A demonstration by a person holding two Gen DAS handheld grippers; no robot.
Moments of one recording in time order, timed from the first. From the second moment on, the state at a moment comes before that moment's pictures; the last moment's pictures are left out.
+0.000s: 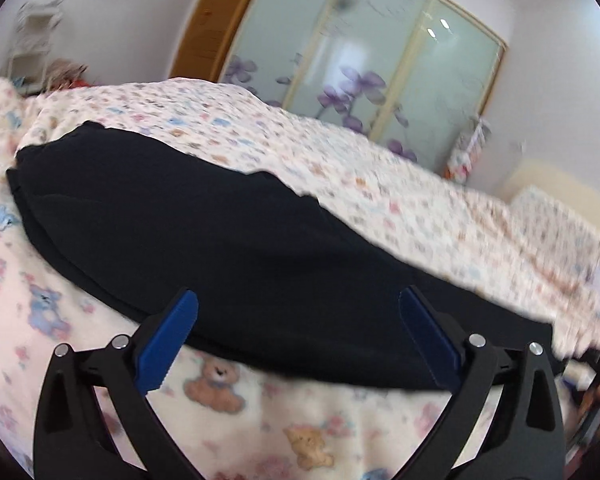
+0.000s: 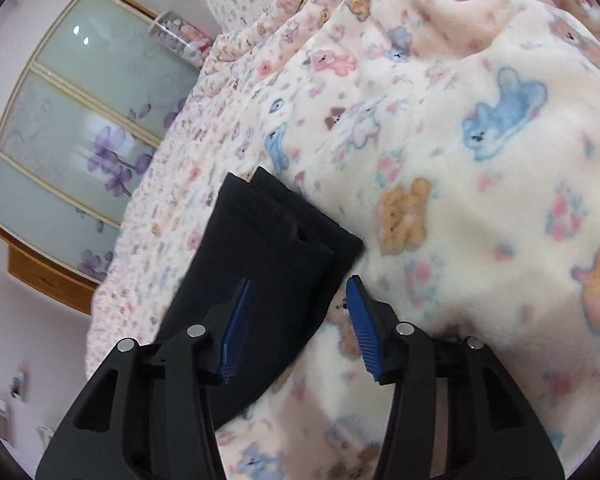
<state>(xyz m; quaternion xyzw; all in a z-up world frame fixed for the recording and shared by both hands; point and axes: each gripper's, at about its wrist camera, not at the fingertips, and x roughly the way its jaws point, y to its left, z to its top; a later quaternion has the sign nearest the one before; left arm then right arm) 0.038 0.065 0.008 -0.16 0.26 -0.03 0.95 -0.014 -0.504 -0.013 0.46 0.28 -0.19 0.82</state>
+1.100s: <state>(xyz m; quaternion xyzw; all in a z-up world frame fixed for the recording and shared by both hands) 0.052 0.082 -0.013 -0.21 0.28 -0.01 0.94 -0.014 -0.524 -0.027 0.48 0.22 -0.20 0.82</state>
